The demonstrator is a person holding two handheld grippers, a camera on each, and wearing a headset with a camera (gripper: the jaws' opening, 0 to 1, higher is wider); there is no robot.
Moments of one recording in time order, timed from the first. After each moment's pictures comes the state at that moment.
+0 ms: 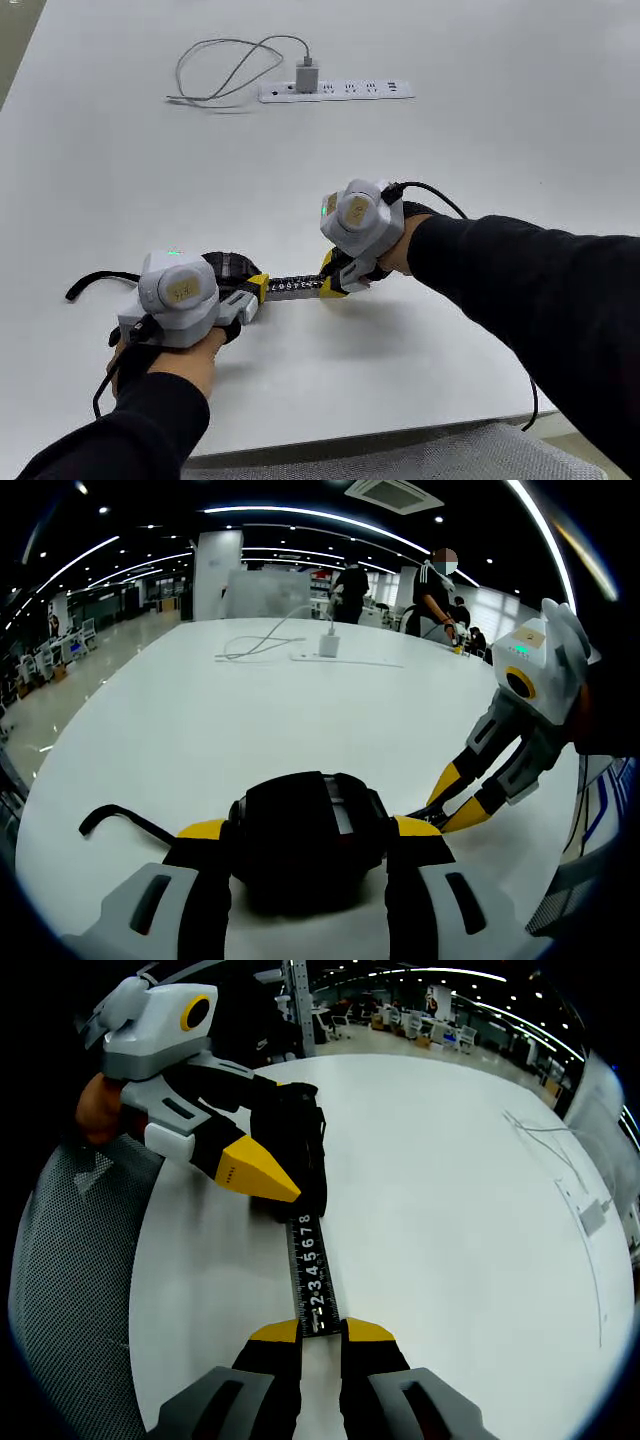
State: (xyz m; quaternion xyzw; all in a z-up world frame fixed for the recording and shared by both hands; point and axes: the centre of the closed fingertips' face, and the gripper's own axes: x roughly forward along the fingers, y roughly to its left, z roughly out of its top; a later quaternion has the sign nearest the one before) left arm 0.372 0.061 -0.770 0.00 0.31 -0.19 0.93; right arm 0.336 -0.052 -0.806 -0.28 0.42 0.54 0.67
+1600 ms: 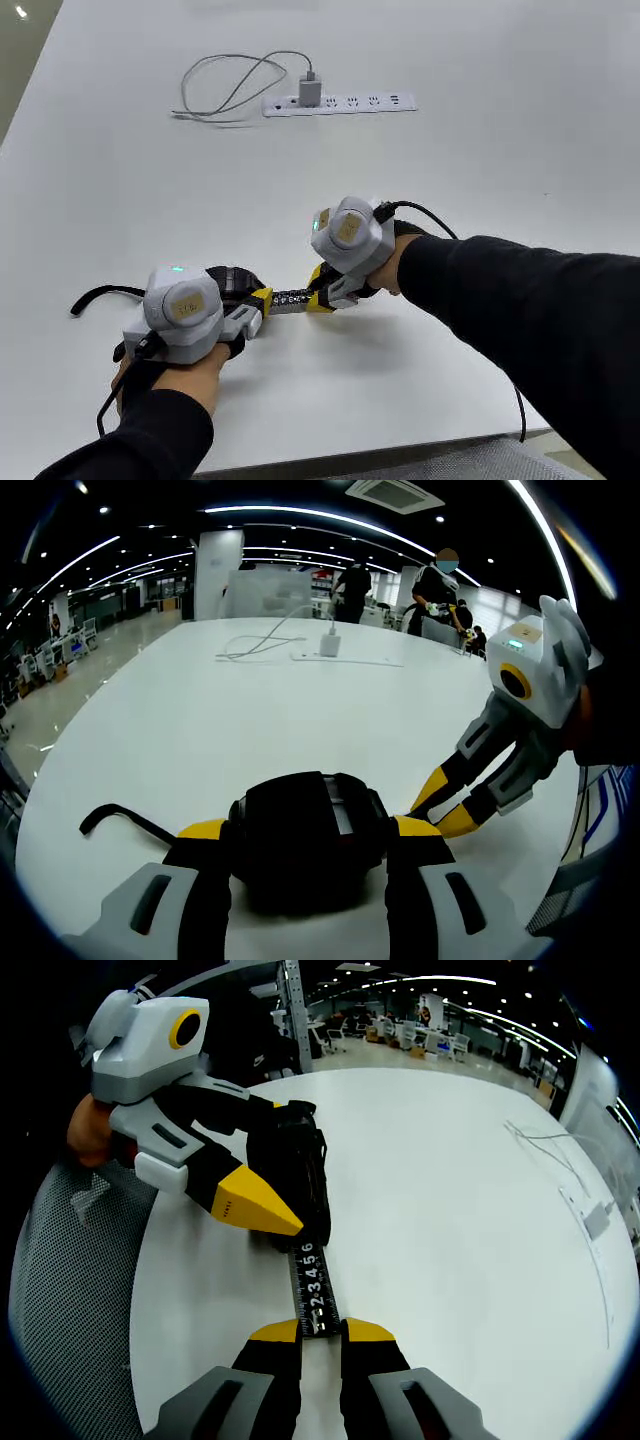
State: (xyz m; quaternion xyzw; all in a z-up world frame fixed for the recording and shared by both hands) left arm 0.372 0.061 -0.771 0.00 0.32 -0.18 0.93; right arm 0.339 -0.030 -0.806 -0.25 0.41 0.54 0.69
